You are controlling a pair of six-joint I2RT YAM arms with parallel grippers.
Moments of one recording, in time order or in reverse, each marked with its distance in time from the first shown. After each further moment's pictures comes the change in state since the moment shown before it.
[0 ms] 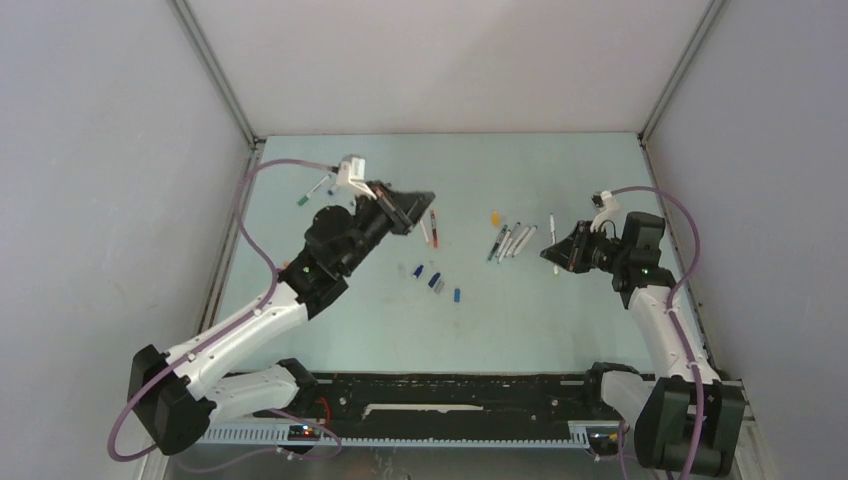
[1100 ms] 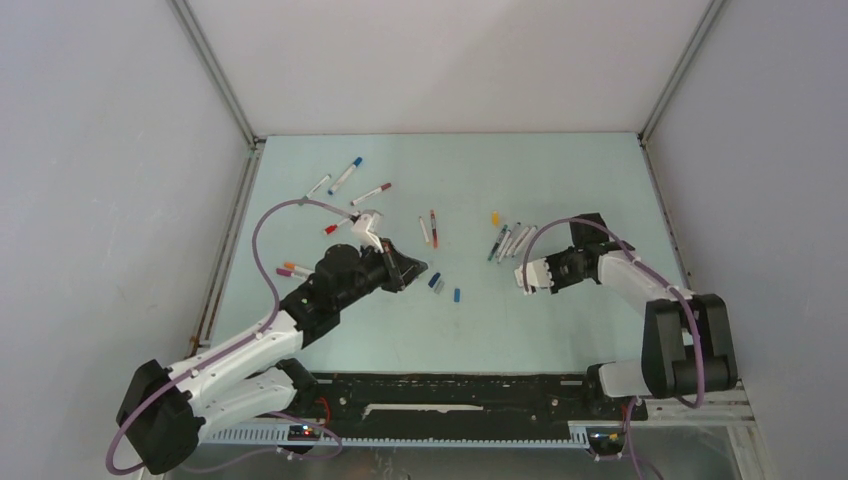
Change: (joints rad) left arm 0.000 -0.148 -0.388 -0.157 0.190 0.052; right arm 0.229 0.334 0.057 -0.248 0.488 -1.814
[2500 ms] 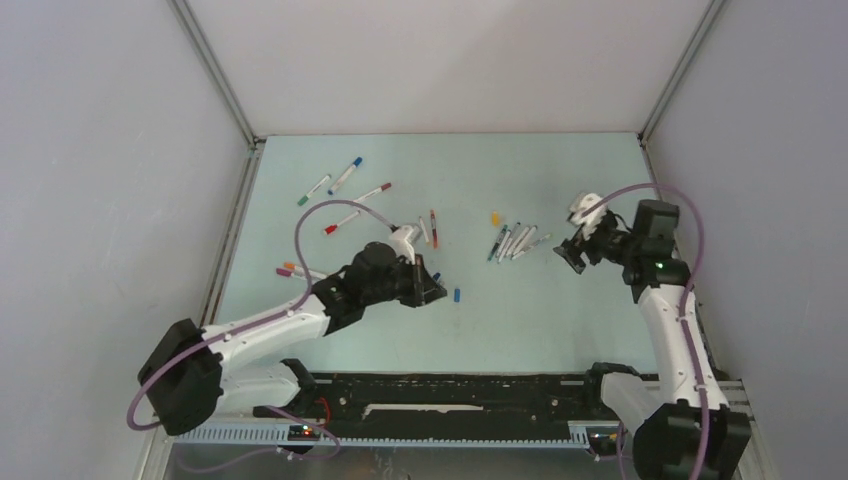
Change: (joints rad) left arm -0.058 0.182 0.040 -0.049 0.125 -0.002; right arm -0.159 -0.366 0.086 0.060 -0.303 0.752
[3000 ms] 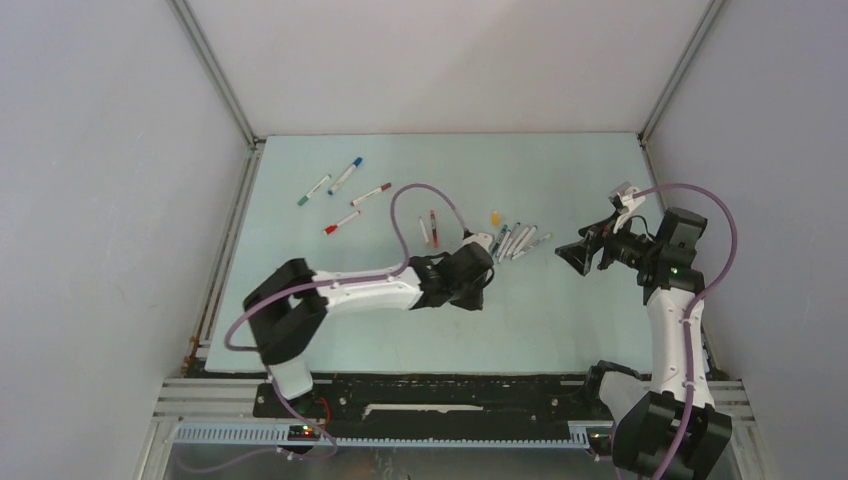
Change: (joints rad) left arm -0.276 0.562 0.527 -0.366 -0.330 0.019; right arm -0.286 -0.028 -0.042 0.053 -0.386 0.617
